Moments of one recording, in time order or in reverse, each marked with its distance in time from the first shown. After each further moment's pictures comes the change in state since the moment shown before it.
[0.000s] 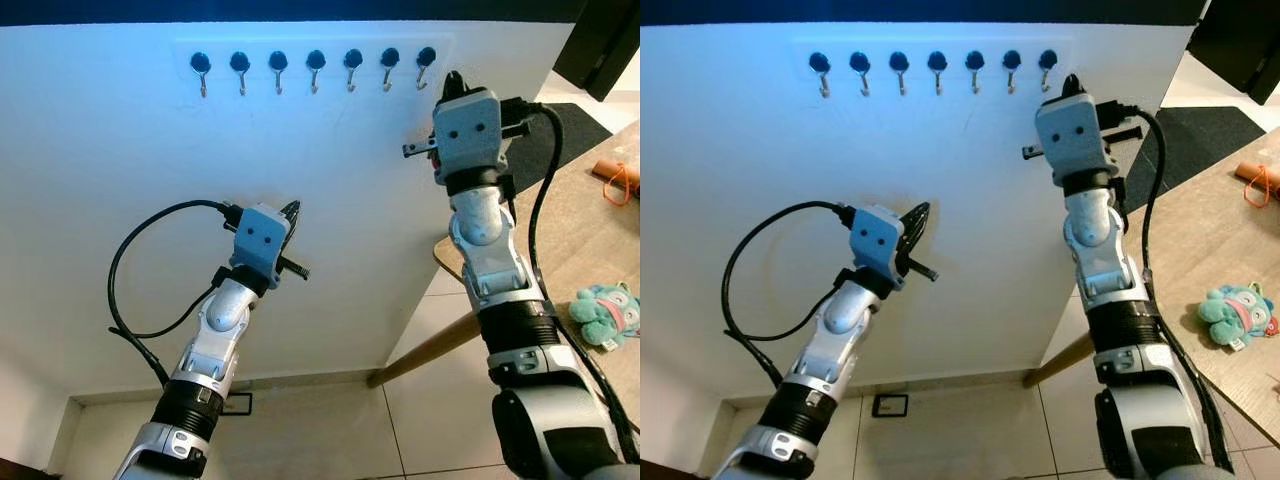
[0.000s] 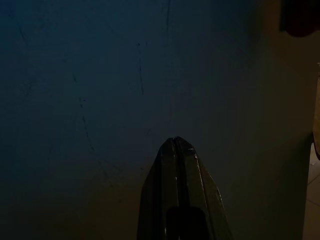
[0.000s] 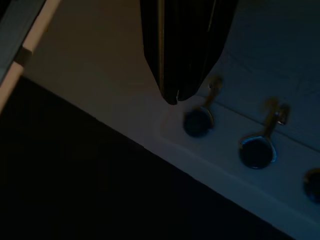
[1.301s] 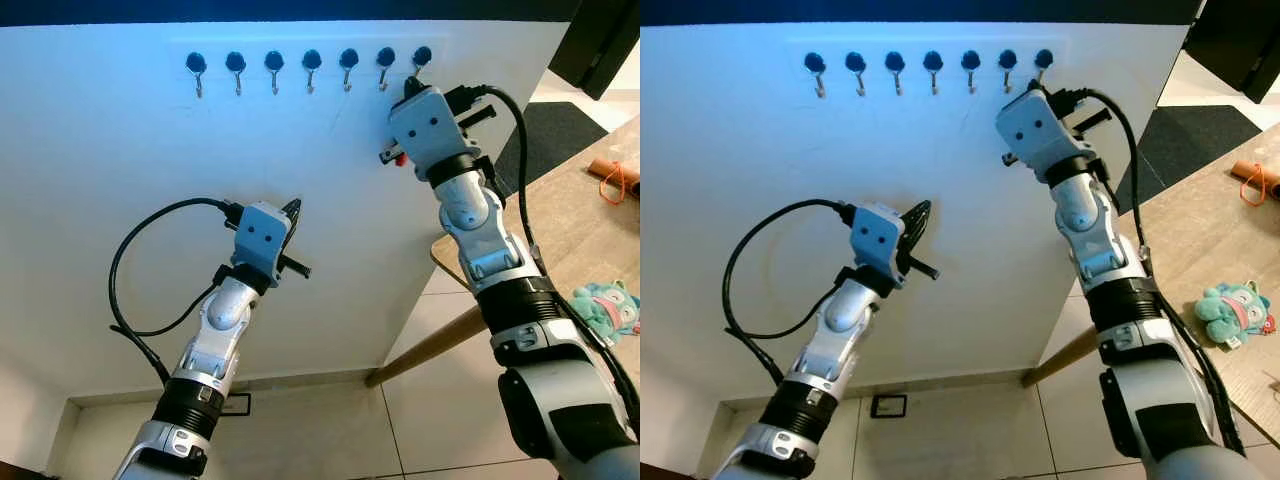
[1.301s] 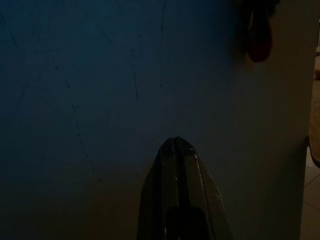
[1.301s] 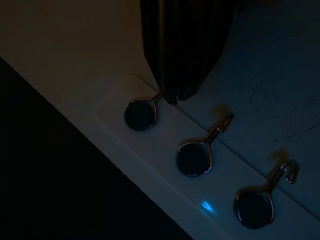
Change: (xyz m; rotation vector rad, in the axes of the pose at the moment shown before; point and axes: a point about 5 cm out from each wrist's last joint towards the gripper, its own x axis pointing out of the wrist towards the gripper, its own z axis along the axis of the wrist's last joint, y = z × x) left arm 0.002 0.000 0.002 -0.003 -0.008 -0.002; right arm 0.011 0.015 -0.004 -0.104 0.021 0.182
